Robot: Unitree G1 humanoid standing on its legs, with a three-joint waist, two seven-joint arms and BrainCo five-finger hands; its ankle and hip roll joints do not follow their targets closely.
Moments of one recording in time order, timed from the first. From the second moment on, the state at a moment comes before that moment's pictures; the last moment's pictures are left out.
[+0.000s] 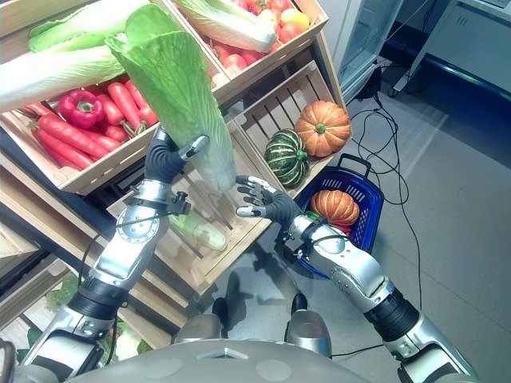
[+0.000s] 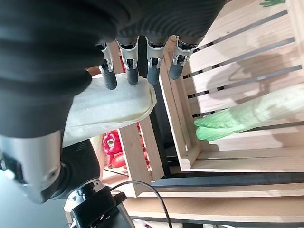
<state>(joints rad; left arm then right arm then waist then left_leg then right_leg) -0.20 0.47 -0.31 -0.10 -0.21 -0.29 0.18 -0.17 -0.51 0.55 -0.28 0.64 0.26 0.03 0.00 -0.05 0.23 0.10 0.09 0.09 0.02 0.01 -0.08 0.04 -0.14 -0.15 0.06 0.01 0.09</state>
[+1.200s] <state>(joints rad) -0.09 0.48 -0.30 -0.13 -0.10 -0.37 0.32 -0.14 -0.52 0.43 -0.37 0.54 0.16 -0.03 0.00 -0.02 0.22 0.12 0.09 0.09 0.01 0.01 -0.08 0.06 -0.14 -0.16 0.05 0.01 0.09</state>
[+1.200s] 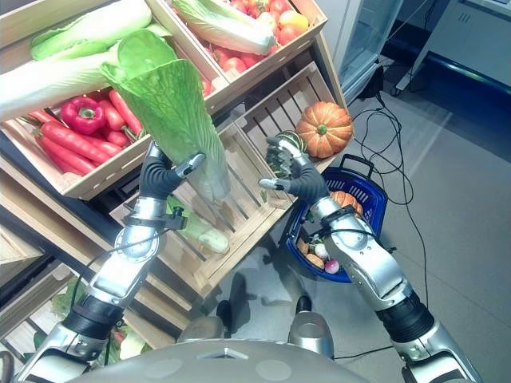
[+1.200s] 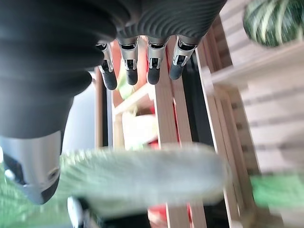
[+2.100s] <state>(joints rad) -0.10 0.41 -0.45 -0.09 -0.16 -0.40 0.24 -0.17 -0.44 0.56 -0.13 0.51 -0.01 0.01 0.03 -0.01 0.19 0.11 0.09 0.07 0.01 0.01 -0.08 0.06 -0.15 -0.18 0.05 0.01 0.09</state>
